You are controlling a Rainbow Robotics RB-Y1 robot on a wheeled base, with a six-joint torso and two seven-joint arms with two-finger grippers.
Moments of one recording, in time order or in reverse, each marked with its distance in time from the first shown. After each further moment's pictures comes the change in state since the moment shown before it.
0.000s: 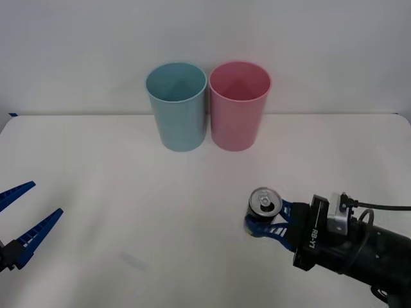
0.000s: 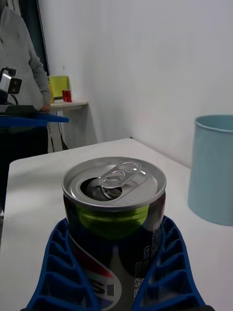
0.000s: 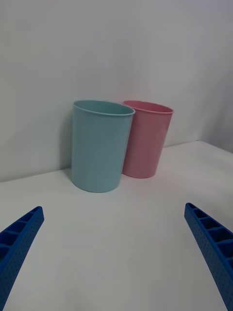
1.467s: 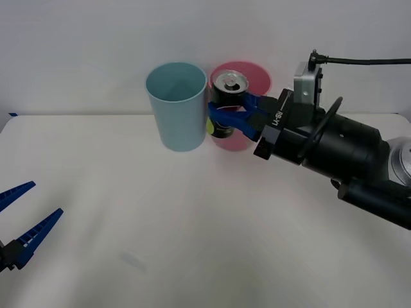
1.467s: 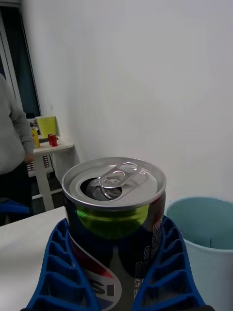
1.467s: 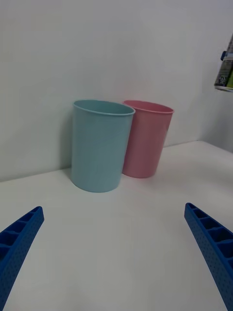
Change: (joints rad) right arm -0.556 -0.159 0.228 -0.017 -0.002 0.438 -0.450; left arm 0.000 0.000 0.000 0.000 0.000 0.000 0.000
